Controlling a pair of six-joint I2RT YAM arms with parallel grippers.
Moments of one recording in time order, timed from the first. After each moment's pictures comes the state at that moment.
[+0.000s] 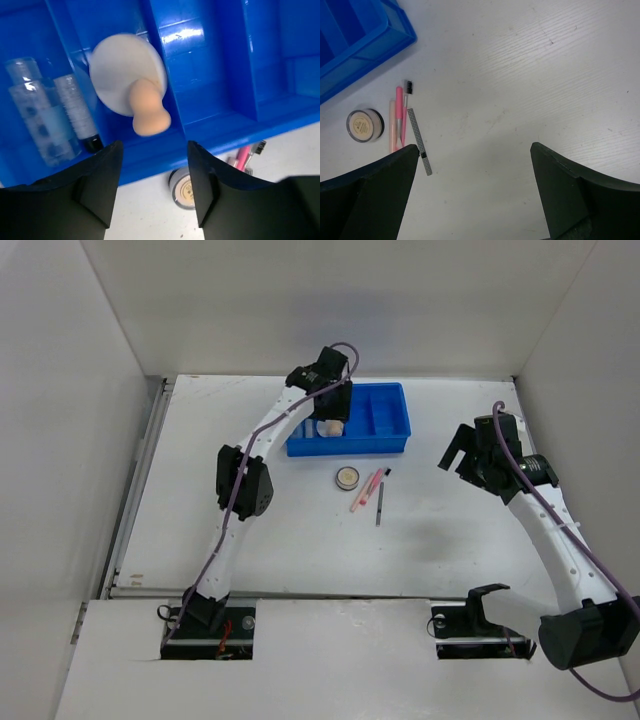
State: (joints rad) left arm -0.54 2.37 2.45 -0.98 -0.06 -0.34; right arm 0.19 1.11 1.13 -0.85 0.26 0.60
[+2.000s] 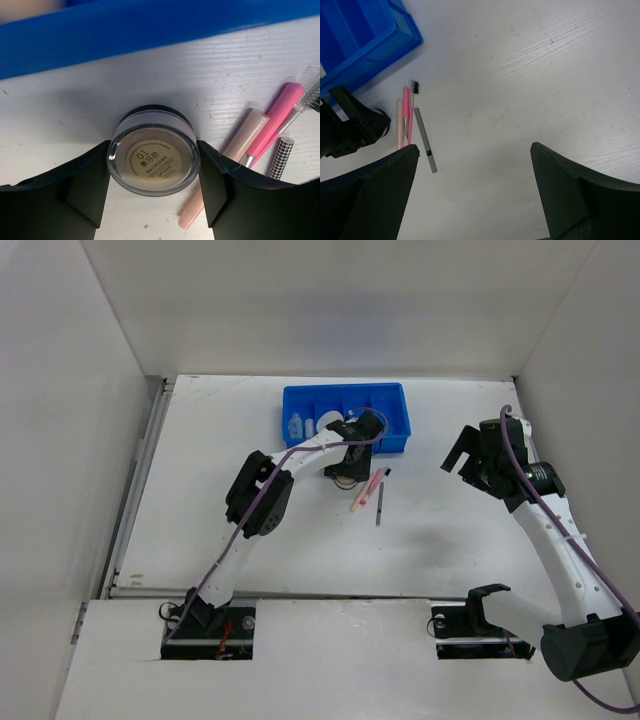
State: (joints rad) left arm -0.76 2.29 1.91 -0.83 -0.23 -0.58; right arm 0.19 1.05 1.12 -0.86 0.26 0.62
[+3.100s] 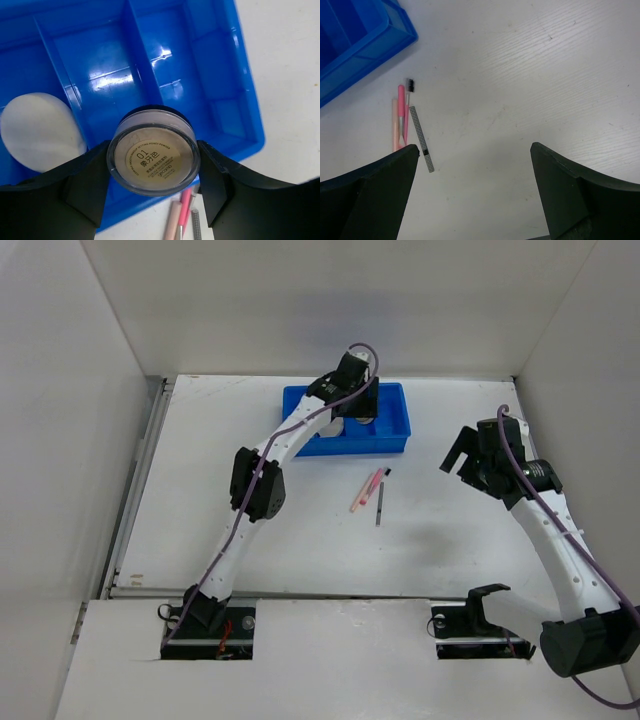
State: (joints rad) left arm -0.62 2.47 2.48 -0.72 -0.01 -0.44; right arm 0.19 1.08 1.12 -0.87 0.26 0.62
